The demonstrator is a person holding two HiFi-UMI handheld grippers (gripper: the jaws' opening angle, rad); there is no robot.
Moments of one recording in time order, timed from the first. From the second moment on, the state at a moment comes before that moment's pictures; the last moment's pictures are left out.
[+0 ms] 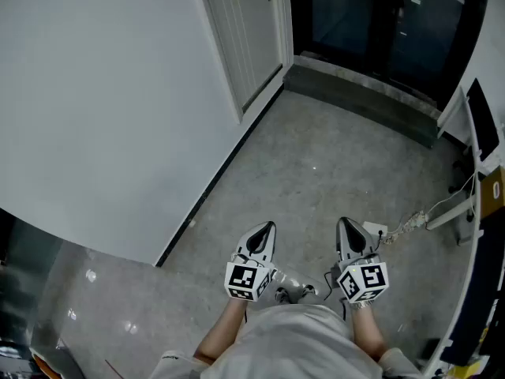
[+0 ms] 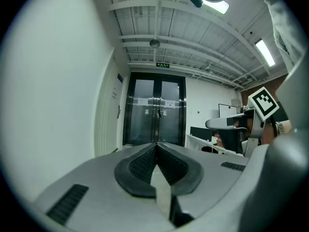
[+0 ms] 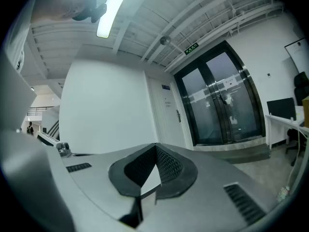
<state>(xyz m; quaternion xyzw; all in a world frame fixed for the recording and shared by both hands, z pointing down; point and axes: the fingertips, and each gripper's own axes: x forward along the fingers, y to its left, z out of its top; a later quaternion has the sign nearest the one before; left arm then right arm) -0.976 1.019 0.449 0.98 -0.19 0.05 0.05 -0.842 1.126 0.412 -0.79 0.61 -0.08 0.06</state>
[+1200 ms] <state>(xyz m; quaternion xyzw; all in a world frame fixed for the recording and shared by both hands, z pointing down) -0.903 1.078 0.426 0.97 -0.25 0.02 0.05 -0.768 1.168 0.393 -0.77 0.64 -0.06 0.05</state>
